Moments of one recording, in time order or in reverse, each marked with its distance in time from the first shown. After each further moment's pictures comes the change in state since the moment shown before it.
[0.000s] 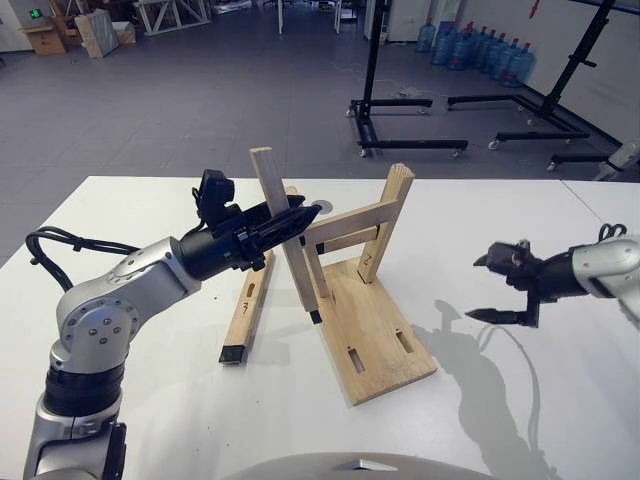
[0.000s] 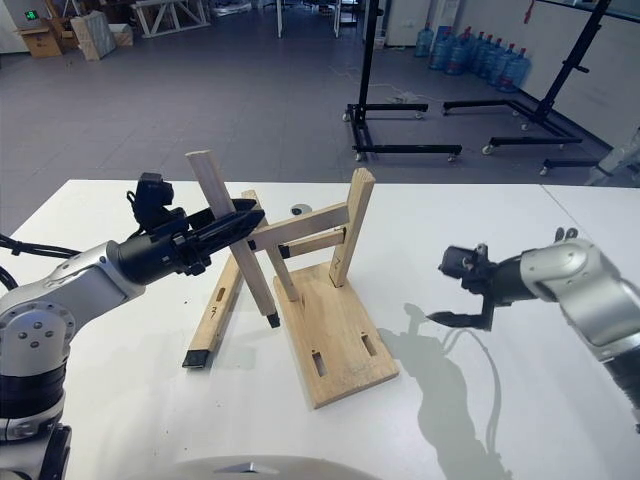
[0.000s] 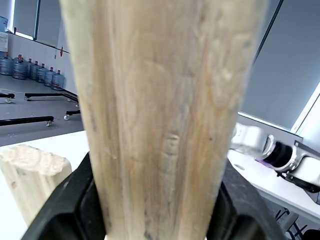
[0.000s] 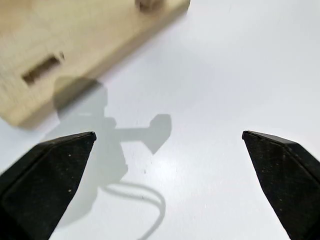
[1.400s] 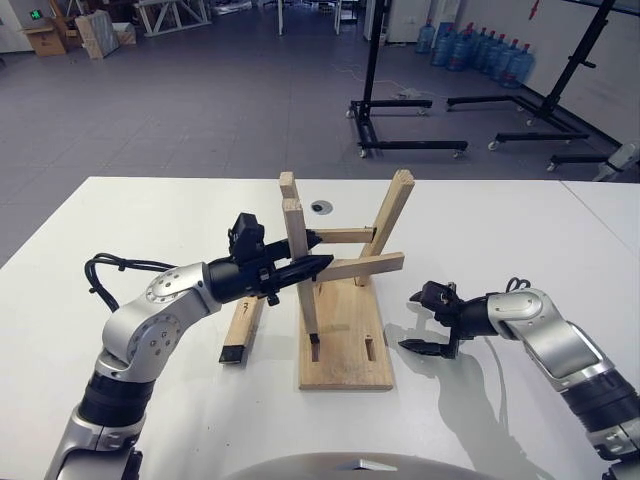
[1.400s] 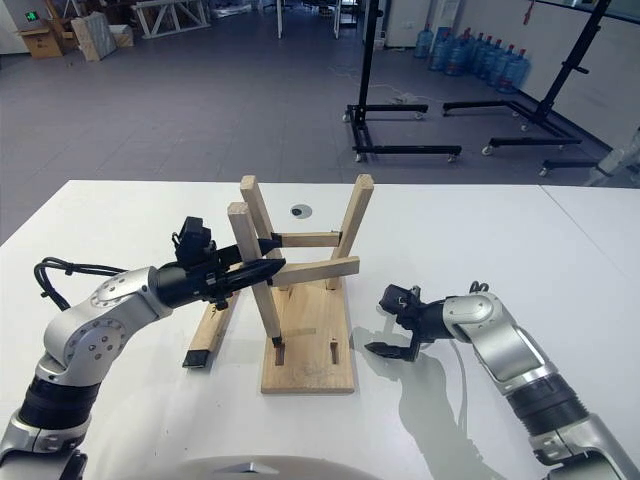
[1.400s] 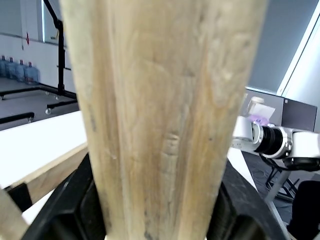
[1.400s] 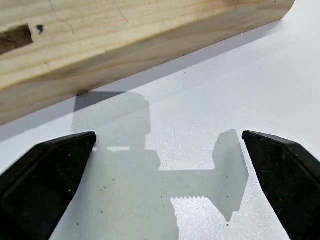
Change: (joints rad) left arm 0.090 -0.085 -0.175 0.112 0.423 -0.208 -0.370; right arm 0.060 0.399 0.002 -0.015 -0.096 0.073 -0.089
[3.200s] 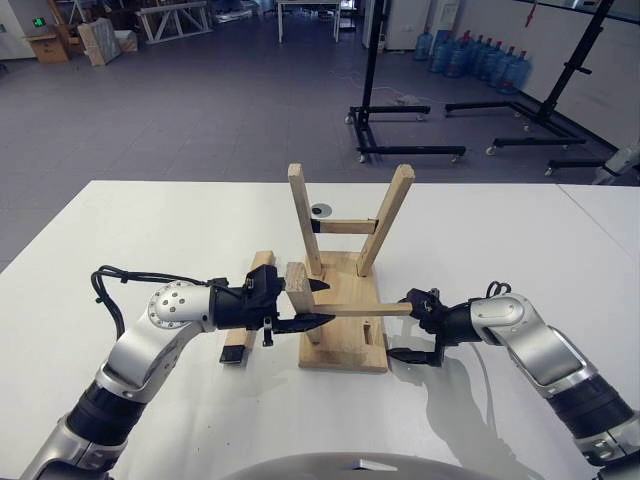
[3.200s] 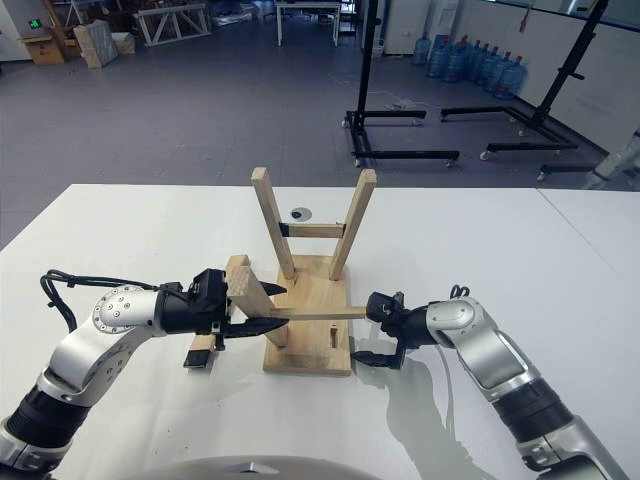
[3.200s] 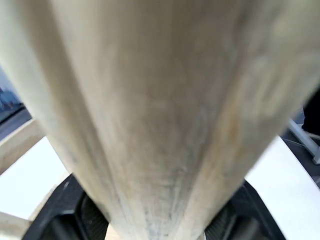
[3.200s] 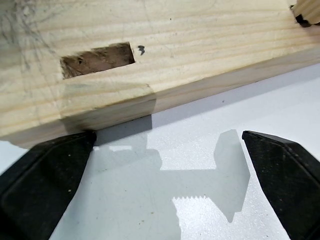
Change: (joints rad) left arm 0.065 0.160 -0.194 0.055 0.337 -0.320 -0.244; right arm 0.010 0.046 0.053 -0.067 -0.015 0.029 -0.009
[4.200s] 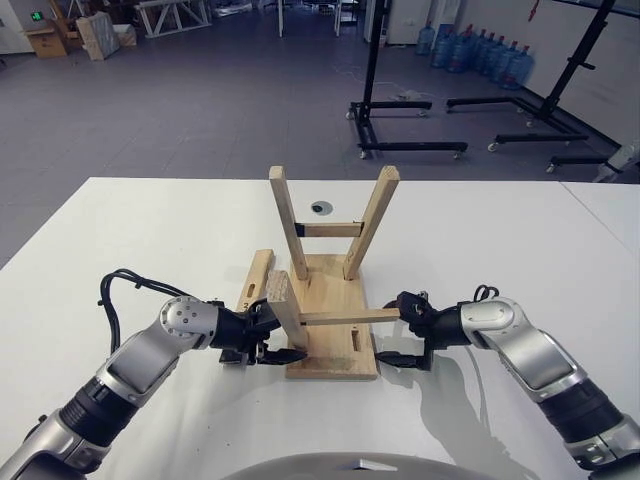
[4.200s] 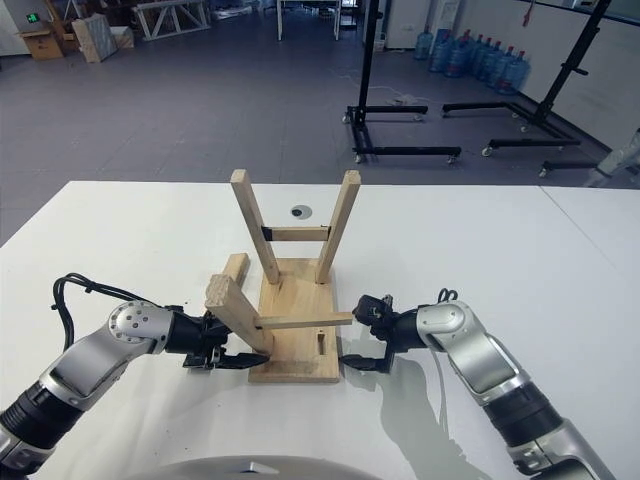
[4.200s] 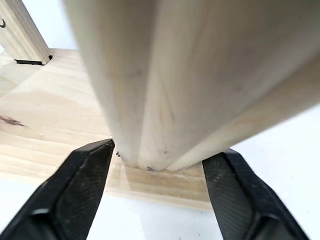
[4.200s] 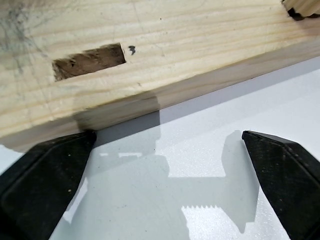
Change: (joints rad) left arm -0.008 0.109 -0.160 0.085 0.235 0.099 0.012; right arm 0.010 0.040 0.015 -0.027 0.010 0.001 -0.010
